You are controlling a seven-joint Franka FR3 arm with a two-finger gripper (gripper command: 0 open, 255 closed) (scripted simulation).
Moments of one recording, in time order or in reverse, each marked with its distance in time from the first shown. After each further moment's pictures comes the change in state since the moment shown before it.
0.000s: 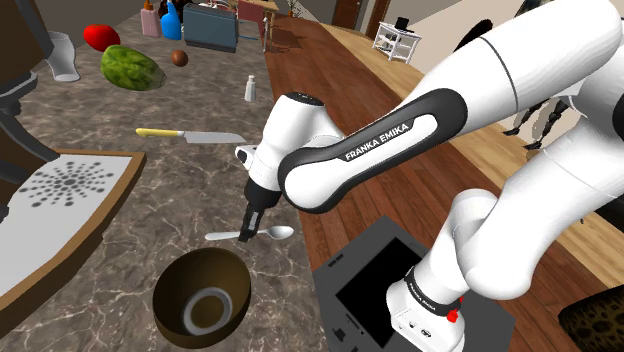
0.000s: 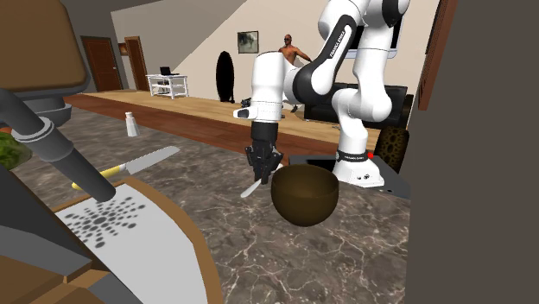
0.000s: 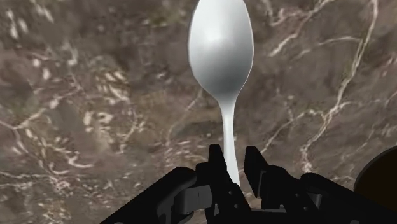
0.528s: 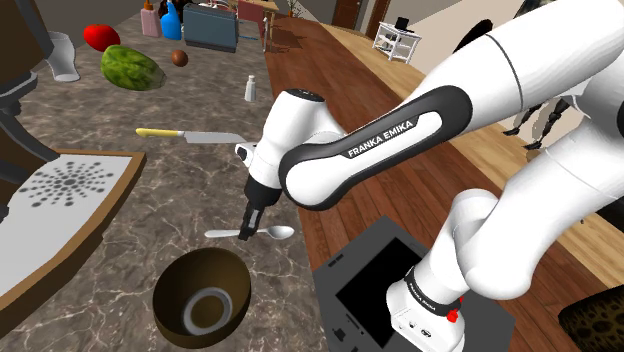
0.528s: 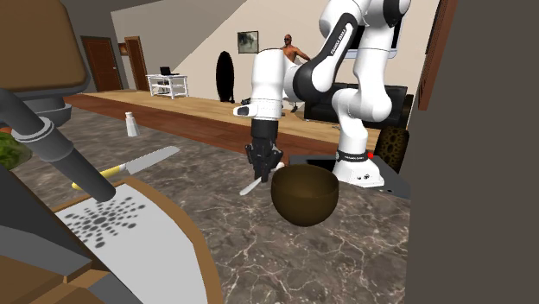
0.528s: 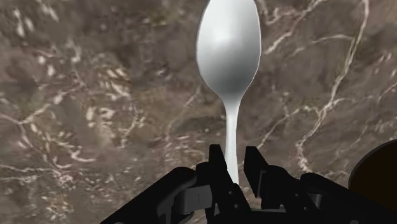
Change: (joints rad) arm -0.001 -0.015 0.000 0.005 -0.005 -0.019 0.006
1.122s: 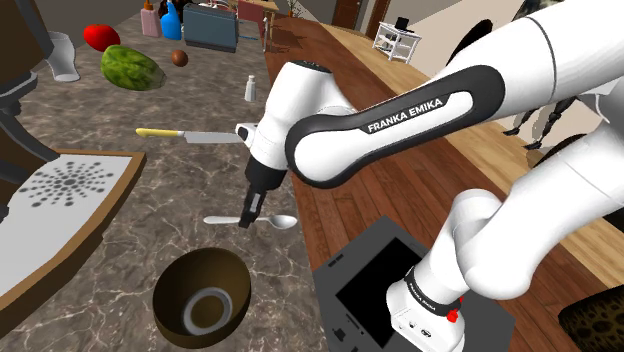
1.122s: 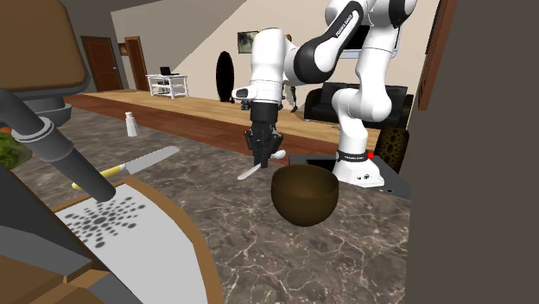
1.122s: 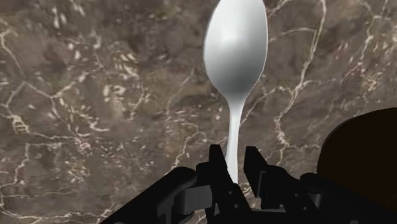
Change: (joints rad) arm -0.010 -0.085 -0.006 0.046 -0.027 -0.130 0.031
